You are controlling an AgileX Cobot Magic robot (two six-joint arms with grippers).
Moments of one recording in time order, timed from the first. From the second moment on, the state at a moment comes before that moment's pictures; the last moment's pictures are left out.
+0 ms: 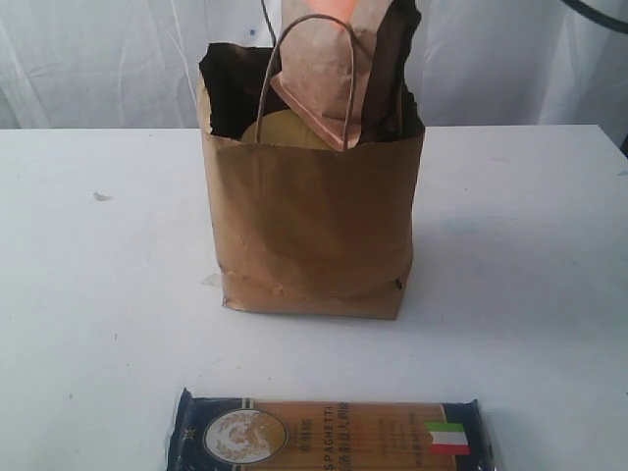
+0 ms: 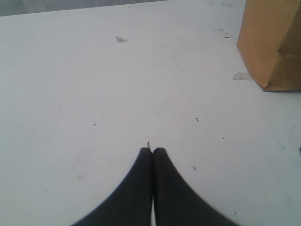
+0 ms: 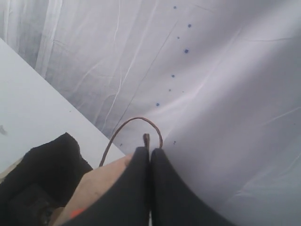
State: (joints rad) left arm -0.14 0.00 0.02 -0.10 0.39 0.13; right arm 0.69 1.51 -1.63 -0.45 0.48 0.03
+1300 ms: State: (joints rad) left arm -0.14 0.00 0.02 -0.10 0.39 0.13; right arm 0.69 1.54 -1.64 -0.64 0.63 0.13
